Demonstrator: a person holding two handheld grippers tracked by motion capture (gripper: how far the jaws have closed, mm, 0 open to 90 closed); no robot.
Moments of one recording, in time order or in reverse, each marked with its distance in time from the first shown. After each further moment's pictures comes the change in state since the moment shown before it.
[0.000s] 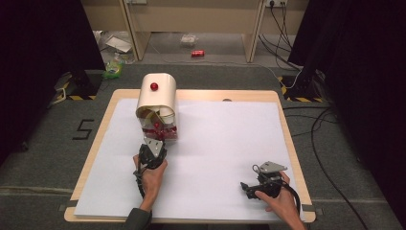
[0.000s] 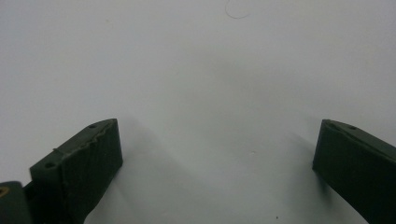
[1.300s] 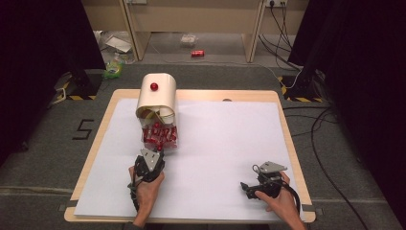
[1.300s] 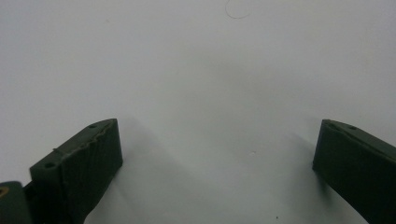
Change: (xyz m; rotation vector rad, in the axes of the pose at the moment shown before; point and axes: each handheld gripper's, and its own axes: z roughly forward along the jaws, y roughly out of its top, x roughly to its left) left arm 0.000 -0.015 -0.039 -0.003 -0.061 0.005; right arm 0.000 0.000 0.000 -0.002 0.000 0.001
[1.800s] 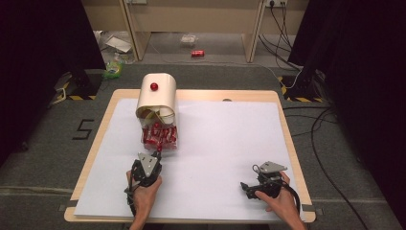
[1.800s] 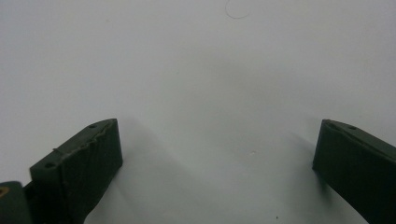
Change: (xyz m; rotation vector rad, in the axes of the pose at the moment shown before) left arm 0.003 -0.003 -0.016 -0.014 -0.023 0.002; right arm 0.000 0.000 0.000 0.000 0.000 0.000
